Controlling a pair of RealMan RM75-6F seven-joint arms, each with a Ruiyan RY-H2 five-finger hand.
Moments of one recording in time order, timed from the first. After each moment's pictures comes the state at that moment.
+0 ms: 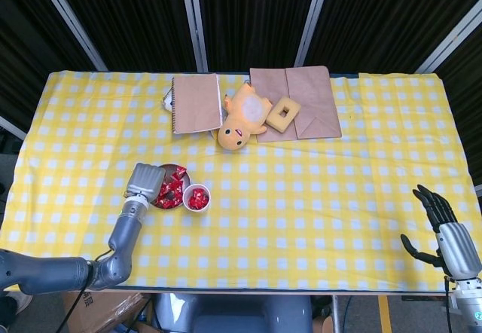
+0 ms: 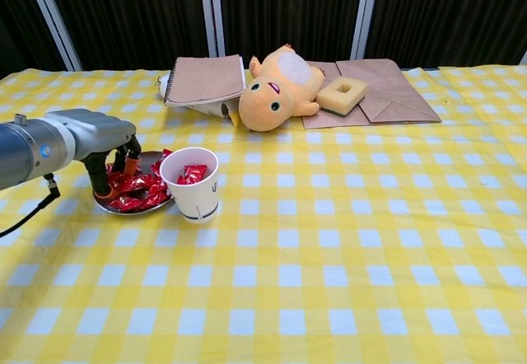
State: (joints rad) left arm -0.96 -1.60 -0.08 -1.50 0.41 1.09 0.95; right arm 0.10 -1.16 0.00 -1.36 -1.63 1.55 0.59
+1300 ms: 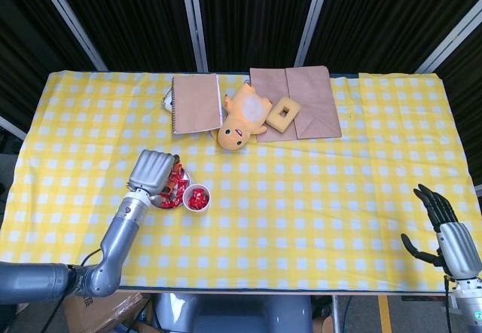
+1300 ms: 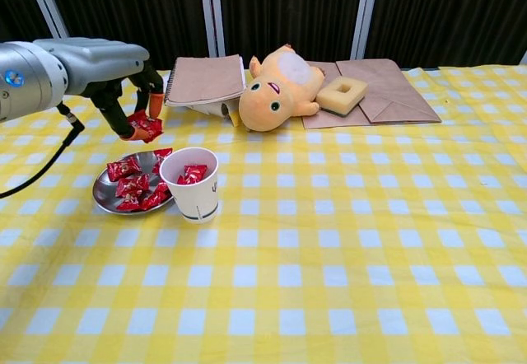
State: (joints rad) left arm -0.93 -1.45 -0.17 -1.79 0.63 1.19 0.84; right arm 0.10 -1.17 0.00 -1.36 -1.63 1.55 0.59
